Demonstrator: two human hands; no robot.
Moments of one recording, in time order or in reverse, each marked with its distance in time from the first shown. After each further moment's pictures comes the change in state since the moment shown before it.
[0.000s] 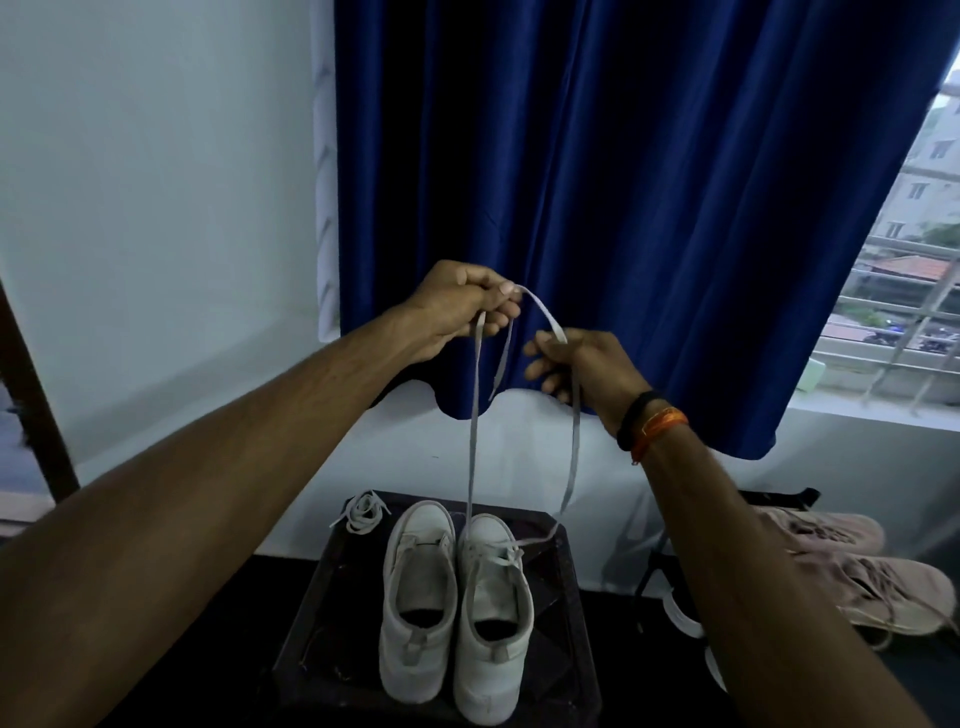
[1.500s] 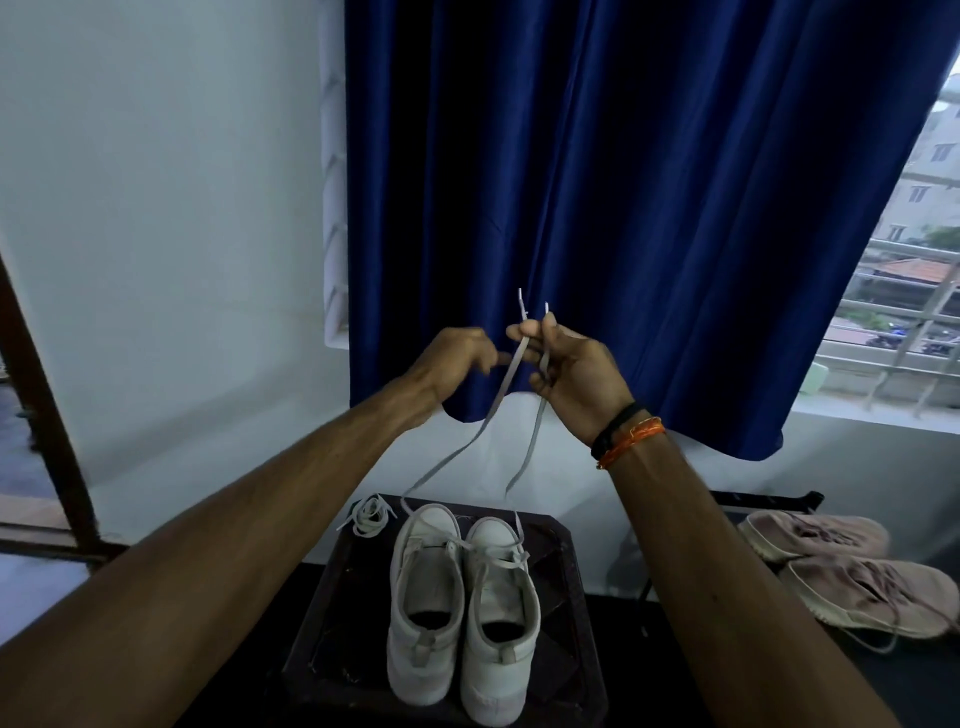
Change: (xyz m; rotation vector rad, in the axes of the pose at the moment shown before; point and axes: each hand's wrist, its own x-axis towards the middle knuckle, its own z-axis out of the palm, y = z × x) left_hand -0.041 -0.033 0.008 0.092 0.002 -0.029; right_hand 0.001 0.000 0.028 0.470 -0.037 -0.037
